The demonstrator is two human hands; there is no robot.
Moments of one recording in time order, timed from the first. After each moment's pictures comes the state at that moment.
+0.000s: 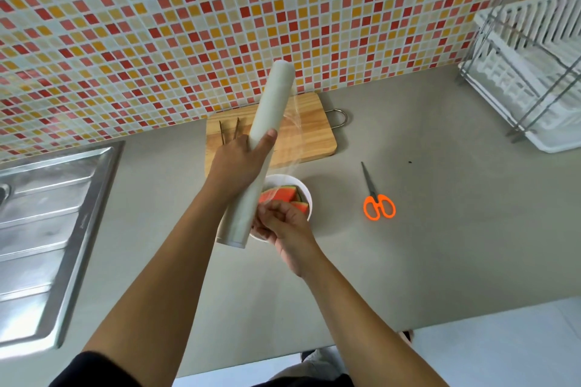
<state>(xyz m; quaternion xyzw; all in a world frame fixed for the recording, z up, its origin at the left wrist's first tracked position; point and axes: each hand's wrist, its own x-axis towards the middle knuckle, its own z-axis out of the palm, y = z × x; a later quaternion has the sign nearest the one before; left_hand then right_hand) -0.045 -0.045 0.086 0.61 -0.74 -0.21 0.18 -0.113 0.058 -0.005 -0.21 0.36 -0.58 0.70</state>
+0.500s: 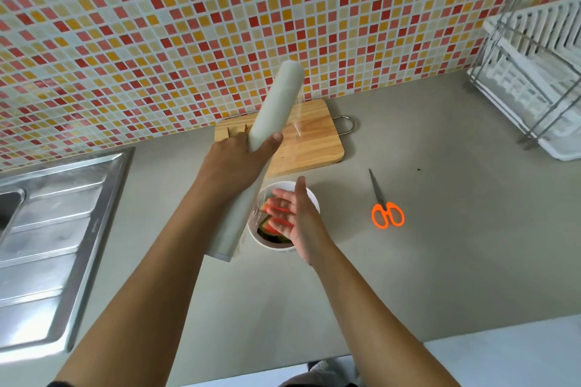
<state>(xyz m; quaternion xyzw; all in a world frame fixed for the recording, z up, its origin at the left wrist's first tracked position) -0.039 -0.039 0.122 0.62 -0.77 -0.14 0.13 -0.132 0.033 0.016 -0.14 0.44 -0.52 0.71</state>
